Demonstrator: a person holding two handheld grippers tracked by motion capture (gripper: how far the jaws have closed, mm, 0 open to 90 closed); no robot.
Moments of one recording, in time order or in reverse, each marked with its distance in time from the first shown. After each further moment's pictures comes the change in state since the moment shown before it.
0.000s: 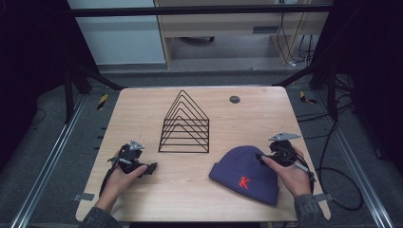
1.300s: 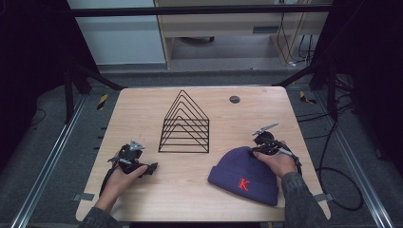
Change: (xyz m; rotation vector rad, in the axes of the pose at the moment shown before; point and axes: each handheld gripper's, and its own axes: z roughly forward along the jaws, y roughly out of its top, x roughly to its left) left arm -0.001 -0.001 0.000 -0.009 -0.003 0.006; right arm 0.003 0.025 0.054 0.217 0.145 -0.061
